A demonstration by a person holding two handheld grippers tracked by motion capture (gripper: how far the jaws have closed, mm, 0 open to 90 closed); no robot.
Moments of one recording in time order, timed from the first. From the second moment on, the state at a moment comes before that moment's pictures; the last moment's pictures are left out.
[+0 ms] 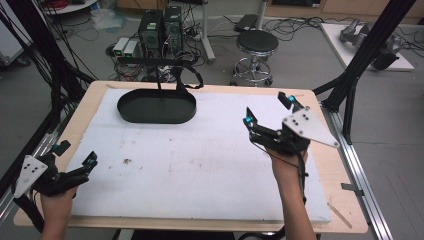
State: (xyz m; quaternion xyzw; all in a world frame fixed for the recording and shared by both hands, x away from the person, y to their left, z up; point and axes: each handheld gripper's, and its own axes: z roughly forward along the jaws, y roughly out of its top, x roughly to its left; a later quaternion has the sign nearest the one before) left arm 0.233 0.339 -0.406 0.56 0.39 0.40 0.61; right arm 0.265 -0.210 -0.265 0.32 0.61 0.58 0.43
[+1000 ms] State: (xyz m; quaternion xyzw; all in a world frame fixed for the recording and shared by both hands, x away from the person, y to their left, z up) left arm 0.234 0.334 -0.410 0.57 0.39 0.40 0.60; right arm 0.222 -0.288 -0.392 0.42 0.58 0.56 0.41
